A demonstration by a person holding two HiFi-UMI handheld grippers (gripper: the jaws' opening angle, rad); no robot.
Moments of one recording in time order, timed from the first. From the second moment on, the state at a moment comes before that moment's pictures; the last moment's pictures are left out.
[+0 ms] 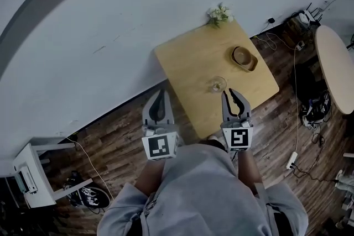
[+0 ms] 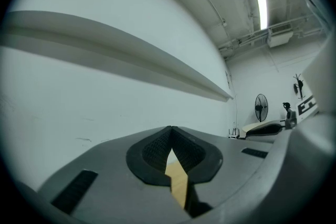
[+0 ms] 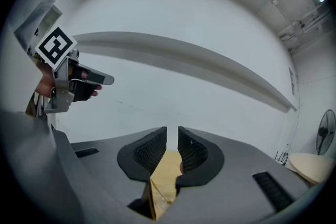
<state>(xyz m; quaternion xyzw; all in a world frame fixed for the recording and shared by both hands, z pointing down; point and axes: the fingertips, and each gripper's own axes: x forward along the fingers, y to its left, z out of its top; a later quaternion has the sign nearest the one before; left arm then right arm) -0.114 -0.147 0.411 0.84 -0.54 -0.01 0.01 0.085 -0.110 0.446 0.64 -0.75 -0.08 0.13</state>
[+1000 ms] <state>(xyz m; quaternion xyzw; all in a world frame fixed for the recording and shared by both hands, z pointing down) -0.105 -0.138 0.418 0.77 -0.63 0.00 0.02 0.073 -0.144 0.560 0.47 -0.83 -0.11 0.28</state>
